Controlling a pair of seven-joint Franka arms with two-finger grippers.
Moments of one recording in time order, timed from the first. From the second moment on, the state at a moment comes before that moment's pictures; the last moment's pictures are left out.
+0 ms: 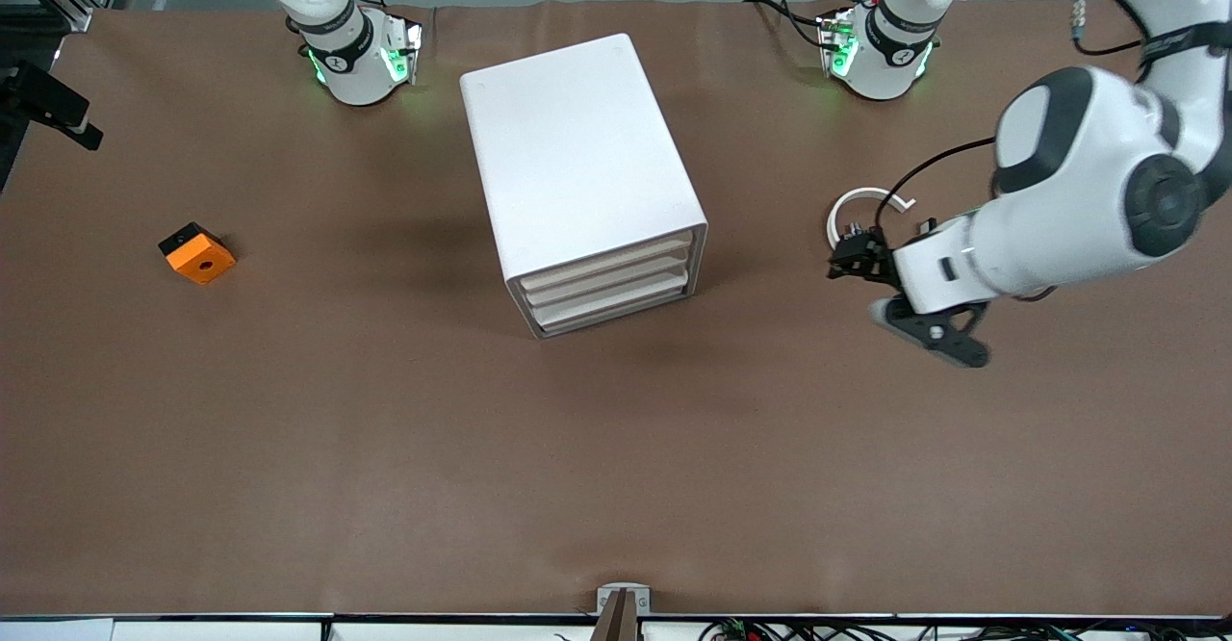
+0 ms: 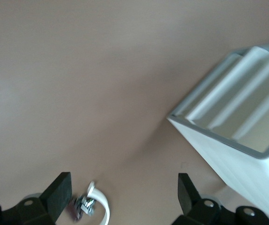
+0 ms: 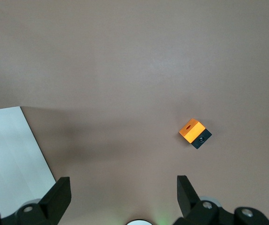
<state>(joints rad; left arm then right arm) -0.04 0.36 -0.29 -1.49 -0.25 1.73 0.25 -0.07 -0.10 0.00 -1.51 0.01 1.41 0.03</state>
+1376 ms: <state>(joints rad) -0.09 0.67 -0.31 -1.48 -0.90 1.73 0.66 -0.07 -0.10 -0.01 -1.51 0.01 1.40 0.03</state>
